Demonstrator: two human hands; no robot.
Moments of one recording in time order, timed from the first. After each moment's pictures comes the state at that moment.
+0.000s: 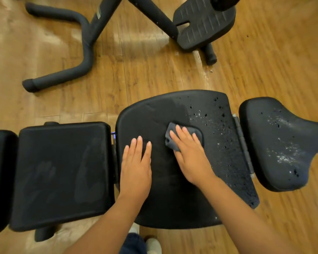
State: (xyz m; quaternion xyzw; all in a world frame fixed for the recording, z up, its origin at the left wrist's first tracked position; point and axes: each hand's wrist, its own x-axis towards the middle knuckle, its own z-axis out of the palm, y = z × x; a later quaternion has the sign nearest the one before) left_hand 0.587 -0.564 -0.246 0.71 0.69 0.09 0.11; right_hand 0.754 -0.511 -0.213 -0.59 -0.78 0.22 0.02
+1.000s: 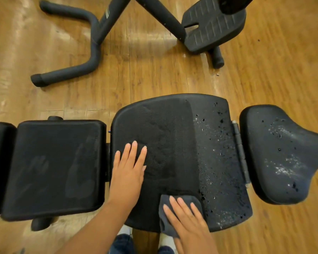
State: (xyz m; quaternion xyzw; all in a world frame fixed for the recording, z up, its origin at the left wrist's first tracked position) left_hand 0.591 -0.574 -0.248 0.72 0.68 0.03 0.08; right_hand 0.798 -0.664 -0.221 -0.50 -0.83 0.24 -0.03
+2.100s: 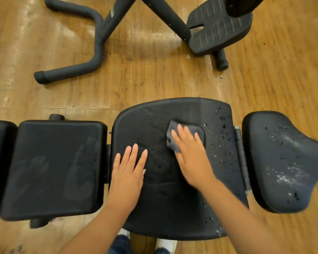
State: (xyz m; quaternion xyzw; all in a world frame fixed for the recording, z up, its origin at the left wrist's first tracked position) left_hand 0.590 -0.574 -0.248 0.72 0.69 0.02 0.10; right_hand 0.778 -0.485 -0.217 -0.54 -0.82 0.19 0.01
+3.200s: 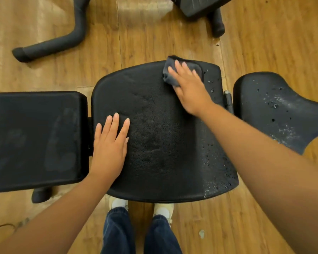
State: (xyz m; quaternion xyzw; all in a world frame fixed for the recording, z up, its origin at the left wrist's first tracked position) left_hand 0.596 -0.575 -0.246 0.71 0.69 0.04 0.11; right_hand 0.813 -0.393 -0.222 -0.53 -0.82 0.21 0.03
